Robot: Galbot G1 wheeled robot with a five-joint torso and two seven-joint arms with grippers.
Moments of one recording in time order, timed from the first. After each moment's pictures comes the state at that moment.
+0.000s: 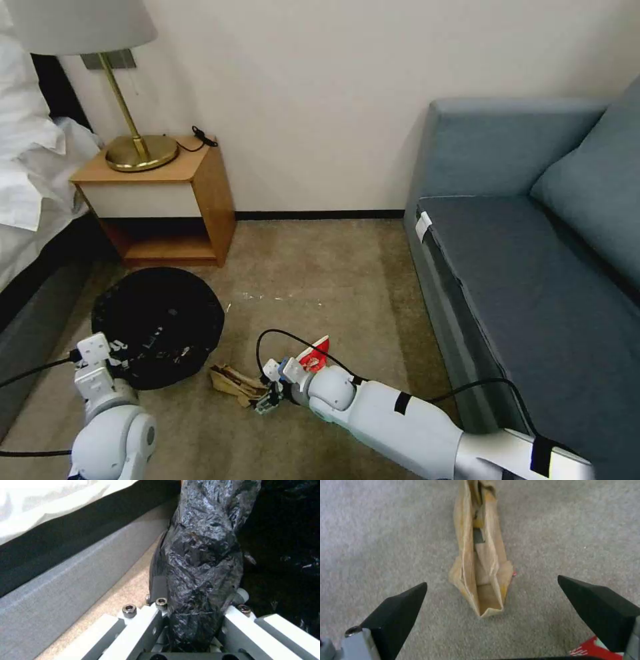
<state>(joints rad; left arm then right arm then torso) 1.52 -1.37 -0.78 -1.99 -0.32 0.29 -0.54 -0.62 1.39 -0.70 1.15 0.40 -0.41 -0.17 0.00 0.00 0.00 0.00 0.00</state>
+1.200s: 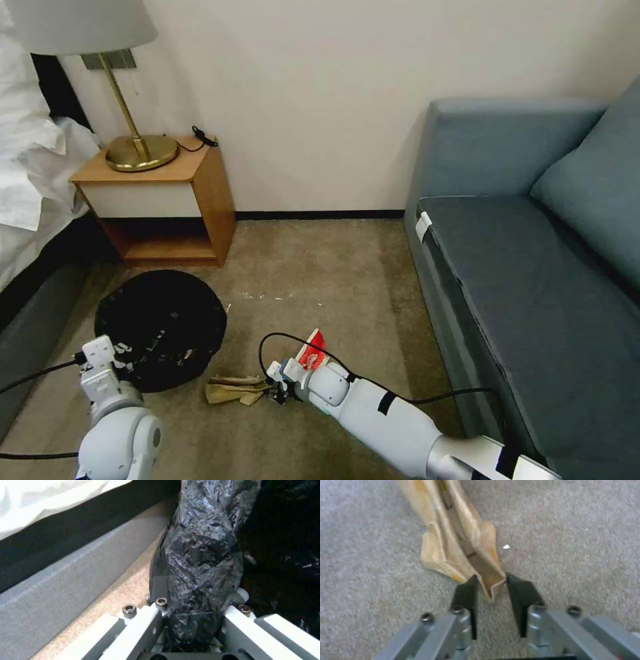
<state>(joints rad) 1.52 -1.38 -0.77 -1.98 -0.30 0.29 -0.54 -0.68 1.49 -0.56 0.95 0.18 -0.32 -0.27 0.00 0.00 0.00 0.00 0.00</state>
